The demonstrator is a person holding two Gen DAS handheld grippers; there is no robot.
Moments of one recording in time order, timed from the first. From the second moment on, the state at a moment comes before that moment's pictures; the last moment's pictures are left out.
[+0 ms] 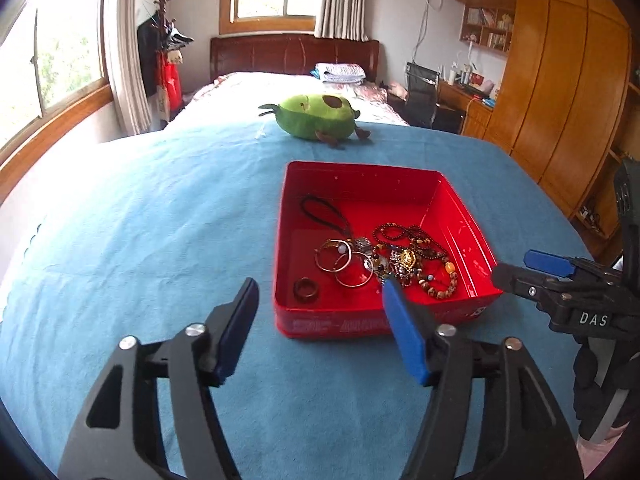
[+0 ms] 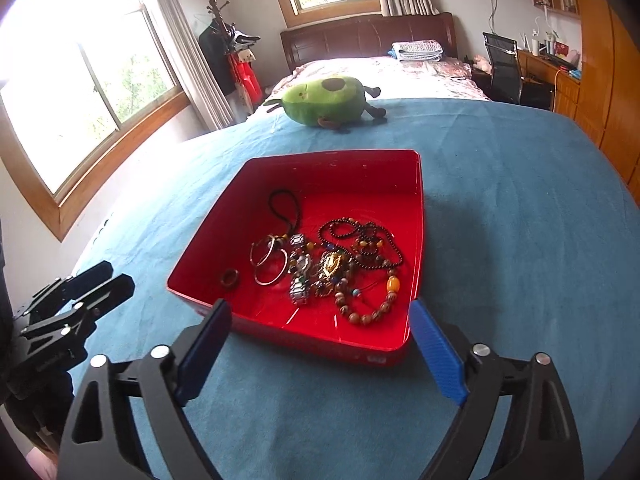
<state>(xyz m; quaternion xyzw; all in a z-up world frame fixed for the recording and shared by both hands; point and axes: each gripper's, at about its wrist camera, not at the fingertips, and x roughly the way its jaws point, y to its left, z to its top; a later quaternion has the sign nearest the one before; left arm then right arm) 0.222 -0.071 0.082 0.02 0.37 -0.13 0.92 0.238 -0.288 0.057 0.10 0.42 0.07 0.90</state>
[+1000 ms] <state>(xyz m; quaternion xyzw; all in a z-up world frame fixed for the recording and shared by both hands) 0.192 -0.052 0.051 0.04 0.41 -0.10 0.91 0.187 -0.285 0.029 0.11 0.47 0.04 0.88</state>
